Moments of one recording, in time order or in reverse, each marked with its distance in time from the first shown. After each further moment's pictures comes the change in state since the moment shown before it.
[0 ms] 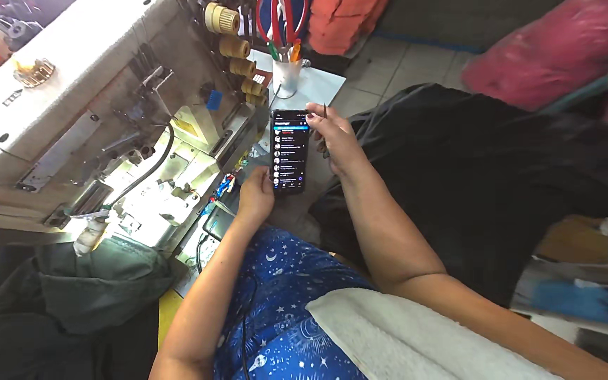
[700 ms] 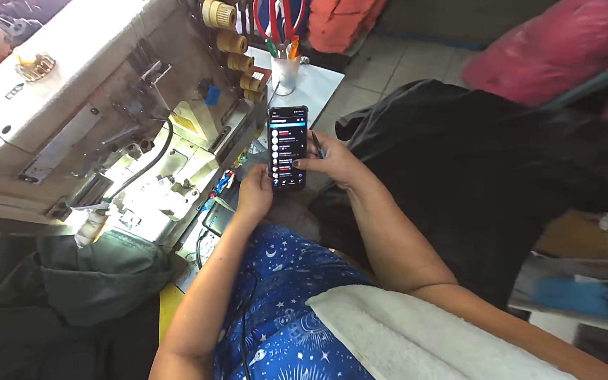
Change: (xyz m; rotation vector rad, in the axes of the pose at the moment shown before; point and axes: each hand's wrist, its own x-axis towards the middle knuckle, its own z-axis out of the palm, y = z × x) left_hand -0.005 -0.001 0.001 -0.079 -0.002 -0.029; right_hand -0.025 0.030 -0.016 -0.027 -0.316 -0.034
